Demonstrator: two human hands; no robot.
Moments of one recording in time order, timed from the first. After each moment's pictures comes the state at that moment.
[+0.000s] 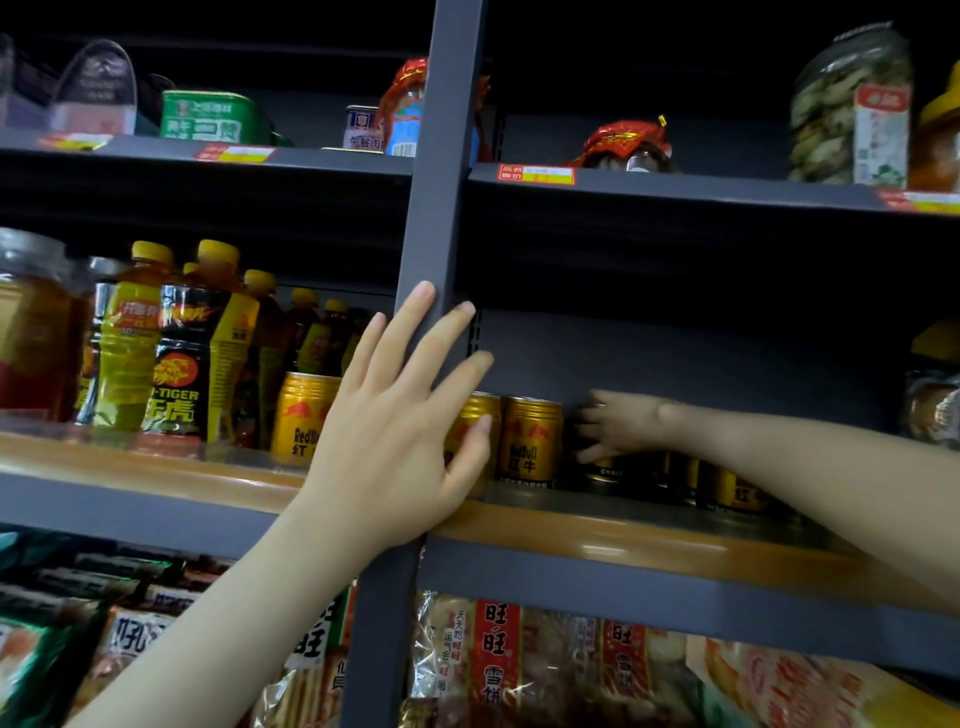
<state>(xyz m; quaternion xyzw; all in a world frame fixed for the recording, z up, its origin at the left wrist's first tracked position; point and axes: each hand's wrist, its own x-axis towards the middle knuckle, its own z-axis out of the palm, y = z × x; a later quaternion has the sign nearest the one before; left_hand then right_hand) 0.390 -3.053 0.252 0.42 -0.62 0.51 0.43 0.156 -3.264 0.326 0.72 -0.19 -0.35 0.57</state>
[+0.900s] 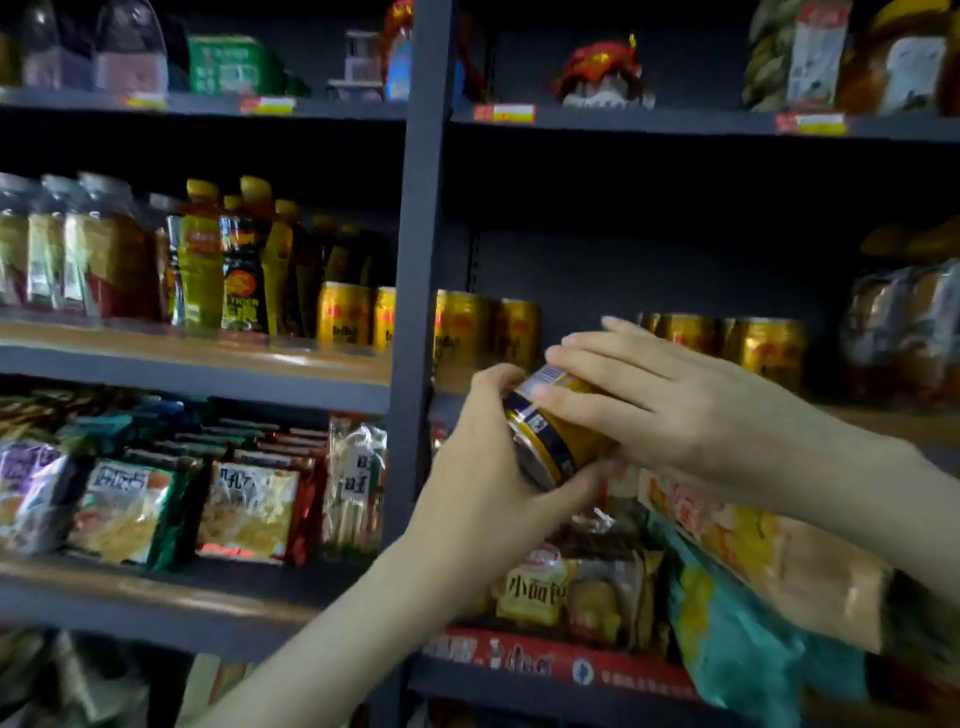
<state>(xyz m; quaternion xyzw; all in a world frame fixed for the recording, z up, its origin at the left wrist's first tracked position) 0.290 -2.934 0.172 0.40 -0.71 -0.05 0.58 0.109 -2.982 0.248 0.86 -0.06 0.20 0.47</state>
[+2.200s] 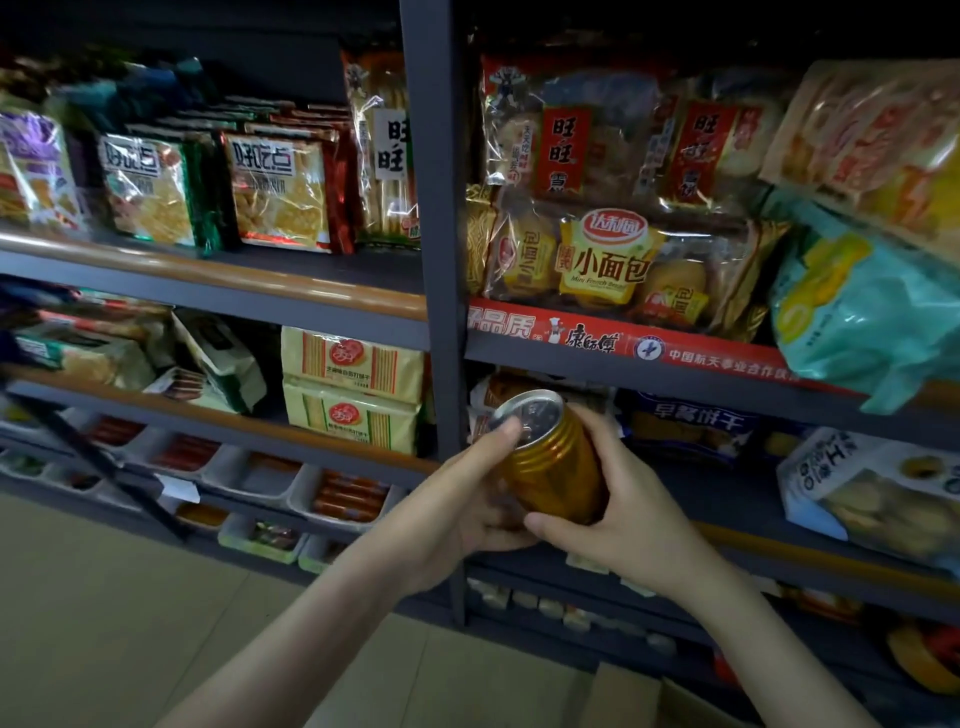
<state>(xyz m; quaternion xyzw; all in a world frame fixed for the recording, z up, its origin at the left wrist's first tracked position) 0.319 -2.882 -0.049 0.44 -0.36 -0.69 0.45 0.139 -2.935 -0.061 0.82 -0.33 0.27 -0.39</state>
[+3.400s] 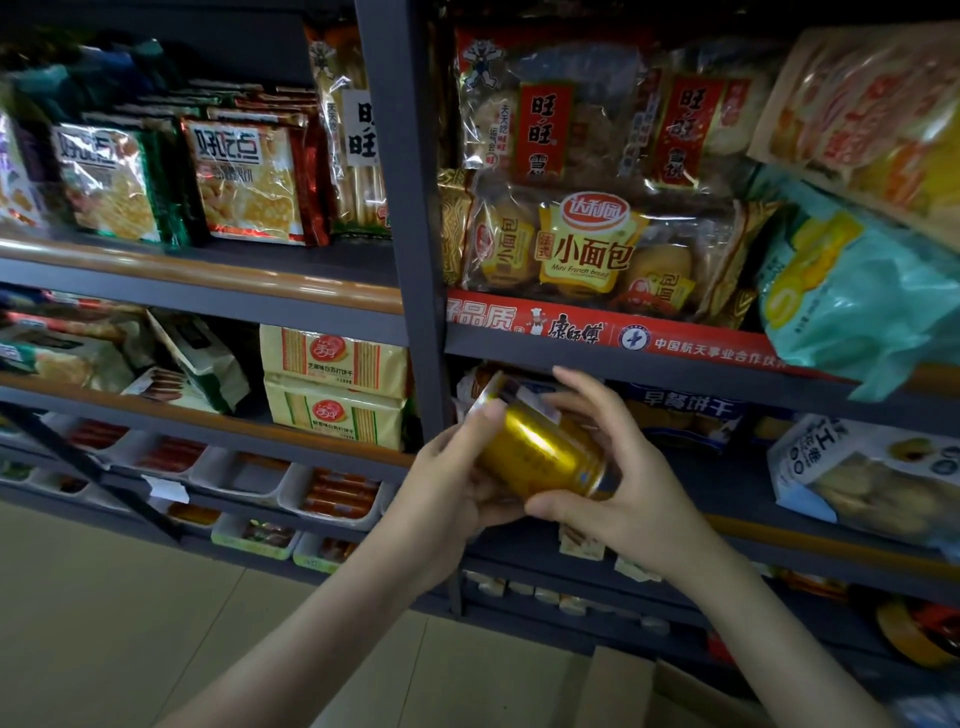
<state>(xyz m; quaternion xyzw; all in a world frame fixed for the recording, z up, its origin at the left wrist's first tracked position) 0.297 -2.887 -0.041 0.46 -0.28 -0.63 0.56 0.132 -2.942 -0.055 0.77 -0.30 0.34 -0.45</state>
